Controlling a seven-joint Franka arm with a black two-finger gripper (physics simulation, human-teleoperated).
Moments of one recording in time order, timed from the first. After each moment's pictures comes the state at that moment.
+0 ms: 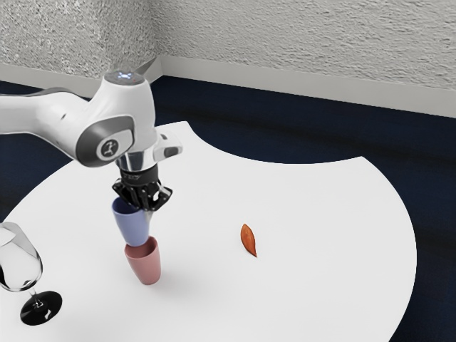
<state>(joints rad) 0.12 -0.17 -0.26 -2.26 0.10 2.07 -0.41</state>
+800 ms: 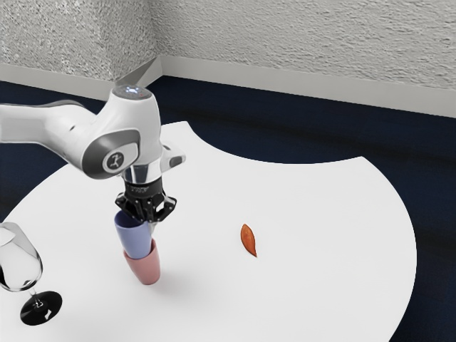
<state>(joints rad) 0.12 -0.14 -0.27 -2.29 0.10 2.10 -0.60</state>
